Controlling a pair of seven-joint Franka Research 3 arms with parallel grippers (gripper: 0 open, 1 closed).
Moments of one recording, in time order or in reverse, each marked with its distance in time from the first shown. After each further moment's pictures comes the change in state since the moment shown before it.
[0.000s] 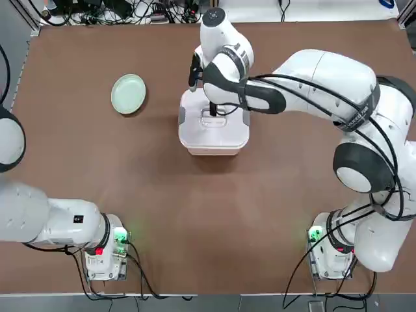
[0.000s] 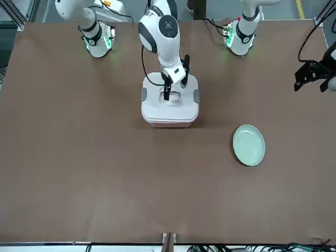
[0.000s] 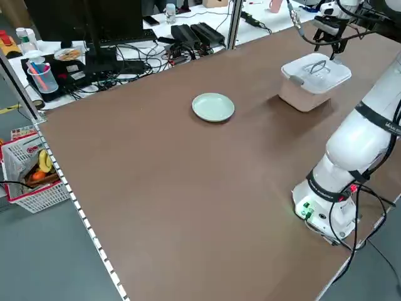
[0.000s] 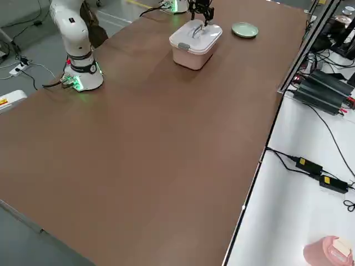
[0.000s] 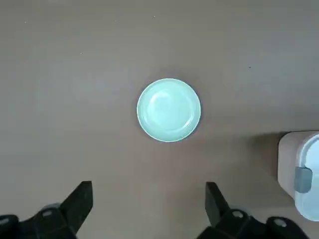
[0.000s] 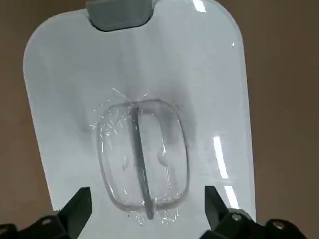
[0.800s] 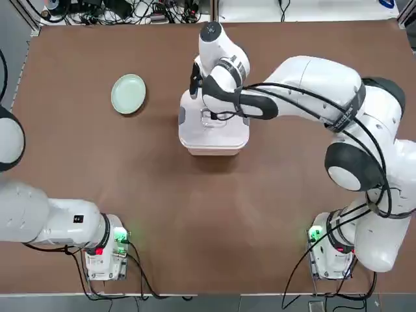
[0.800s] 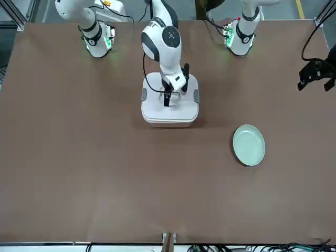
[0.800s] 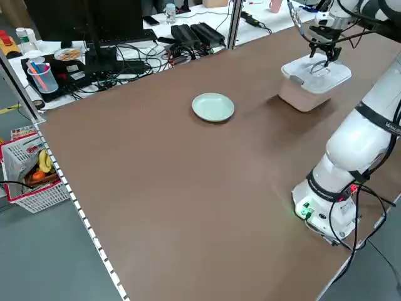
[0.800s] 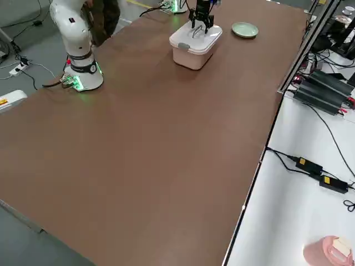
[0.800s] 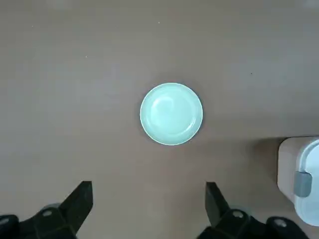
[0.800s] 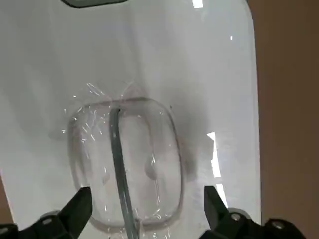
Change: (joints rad) left arm 0.006 0.000 0.016 0.017 0.000 -0.001 0.000; right arm 0.002 0.054 0.000 -0.018 -0.030 0.056 0.002
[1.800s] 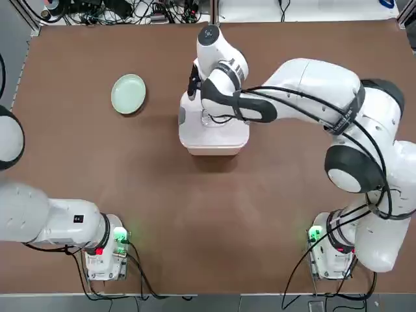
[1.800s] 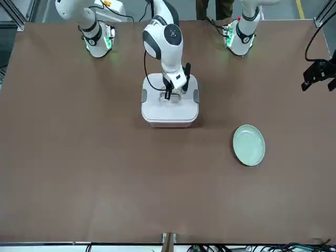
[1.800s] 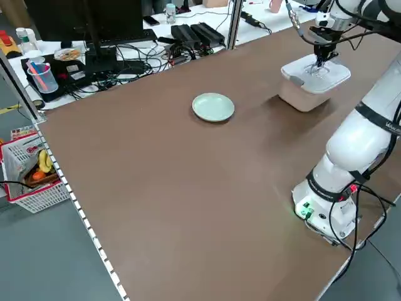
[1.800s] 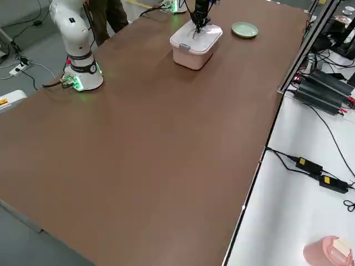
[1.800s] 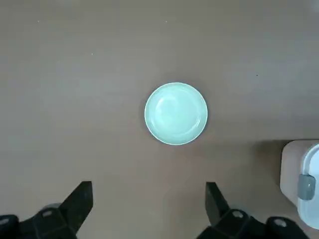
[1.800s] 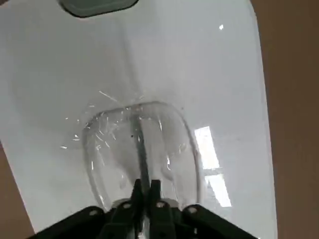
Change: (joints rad) left arm 0.002 0.002 0.019 0.000 0.000 -0.001 -0.002; right arm 0.023 -0.001 0.001 -0.001 -0.002 -0.011 0.093
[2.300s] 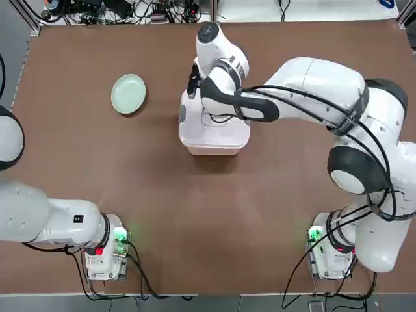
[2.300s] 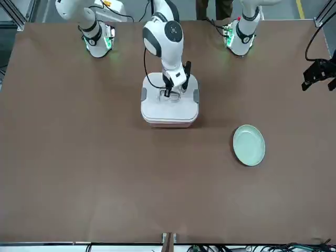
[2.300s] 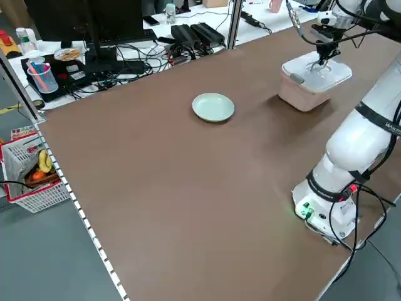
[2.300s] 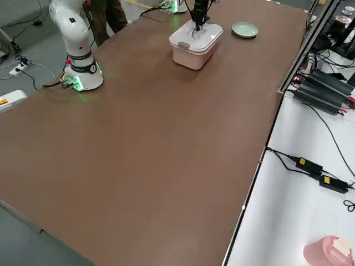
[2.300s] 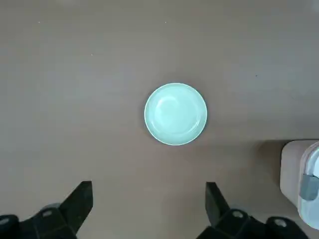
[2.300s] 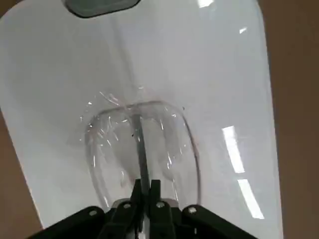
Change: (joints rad) left arm -0.001 -0.001 -0.004 0.002 0.000 0.000 0.000; right arm 0.001 -0.029 -0.004 0.007 -0.002 -0.041 0.028
